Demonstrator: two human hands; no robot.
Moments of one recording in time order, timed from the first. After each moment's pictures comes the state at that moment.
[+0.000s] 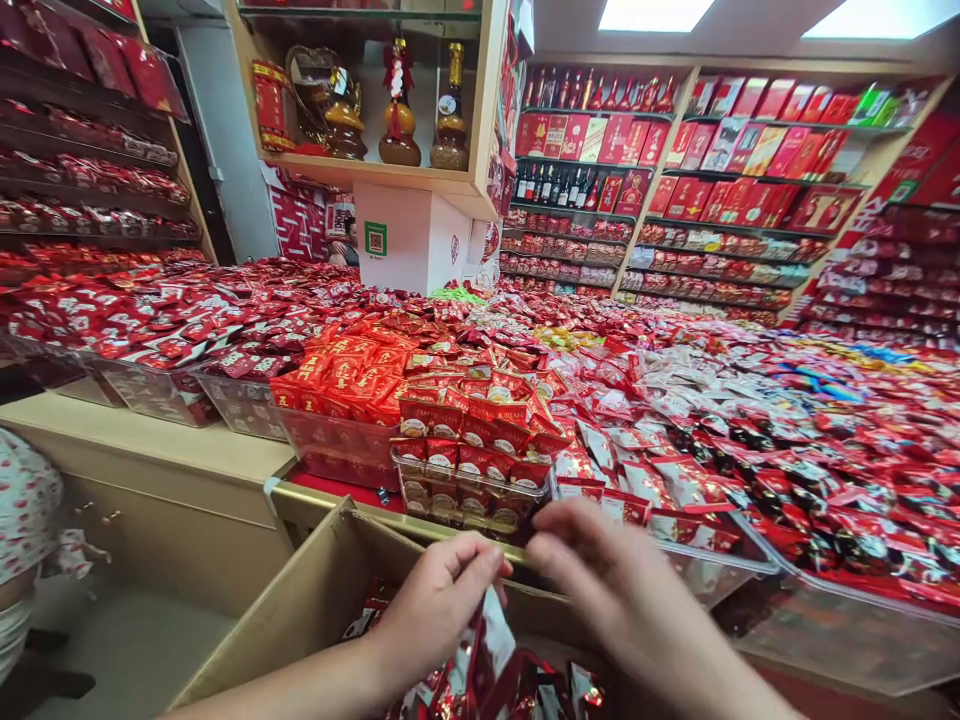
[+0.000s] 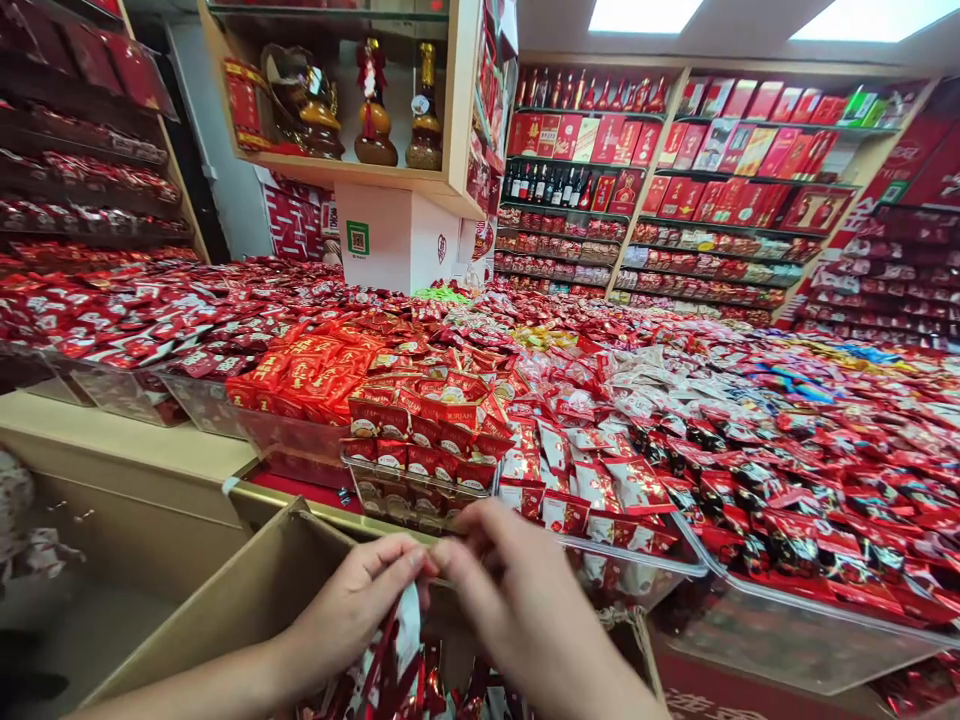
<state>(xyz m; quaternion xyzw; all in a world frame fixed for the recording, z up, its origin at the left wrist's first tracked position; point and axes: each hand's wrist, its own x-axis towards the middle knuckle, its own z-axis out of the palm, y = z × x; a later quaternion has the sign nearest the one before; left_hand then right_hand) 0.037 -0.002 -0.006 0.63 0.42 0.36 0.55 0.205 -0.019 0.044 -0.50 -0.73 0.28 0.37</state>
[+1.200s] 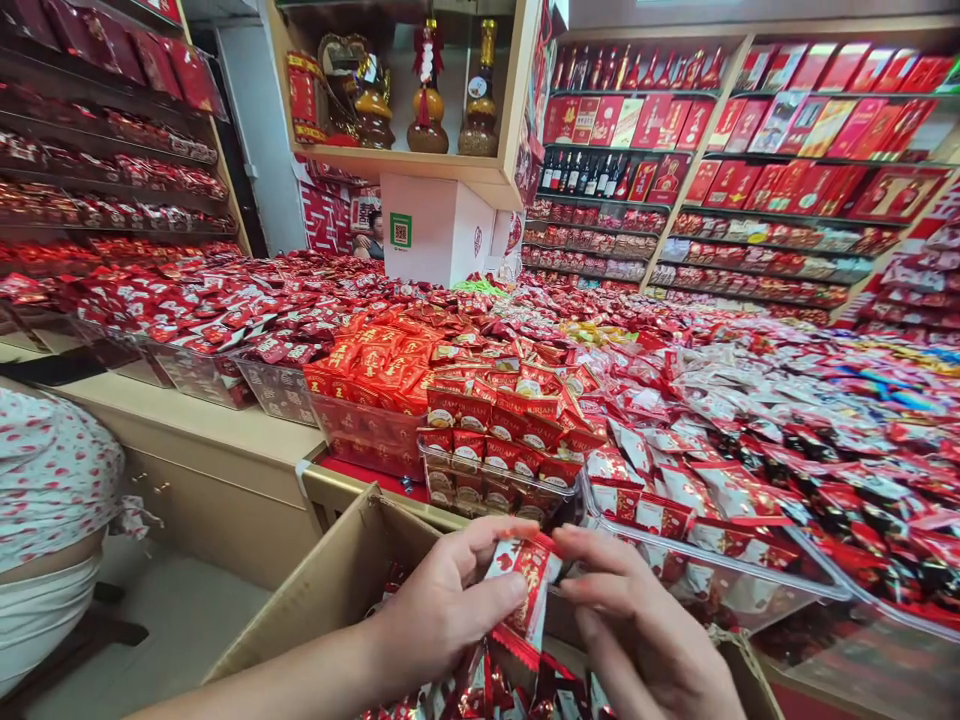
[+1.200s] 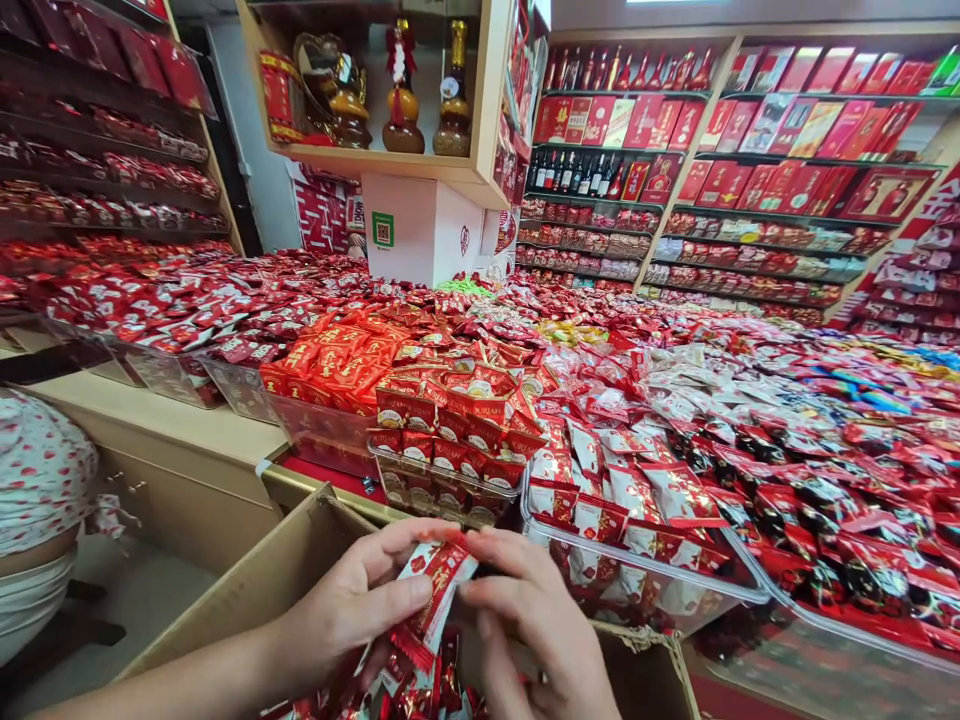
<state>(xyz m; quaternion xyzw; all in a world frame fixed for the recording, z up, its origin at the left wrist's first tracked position) 0.020 -0.012 0.014 0.51 0.33 0.37 0.70 0.197 -0.040 0.002 -0.35 -0.74 0.22 0.52</state>
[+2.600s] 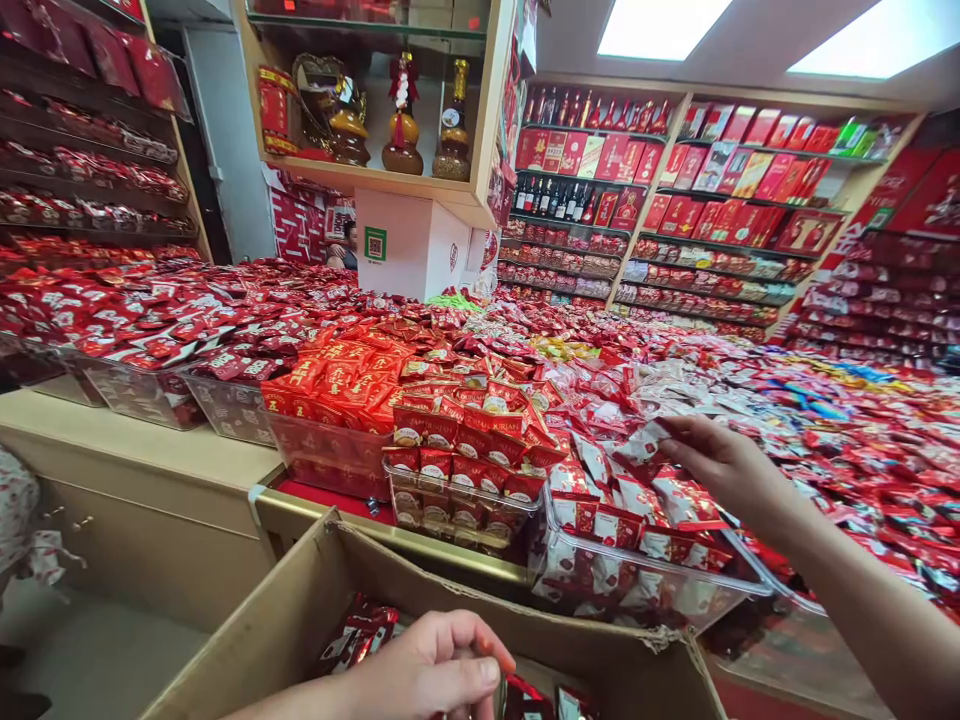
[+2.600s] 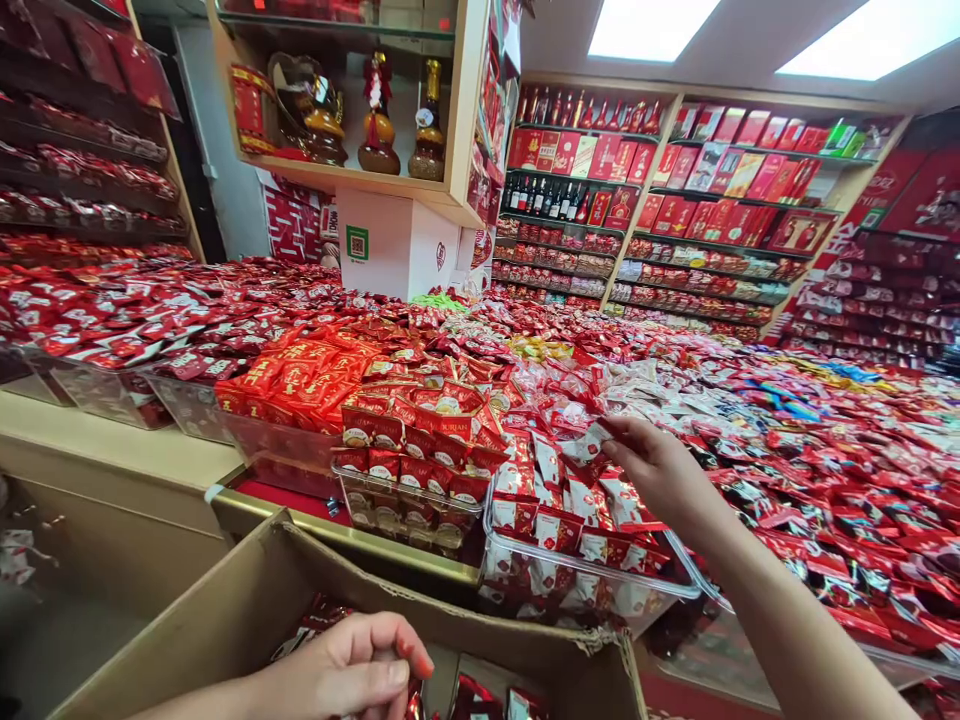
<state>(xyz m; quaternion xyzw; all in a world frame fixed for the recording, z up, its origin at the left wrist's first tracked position) 0.025 -0.011 -0.023 0.49 0.38 0.16 0.76 0.344 0.063 0.067 -0.59 -0.65 0.17 0.45</state>
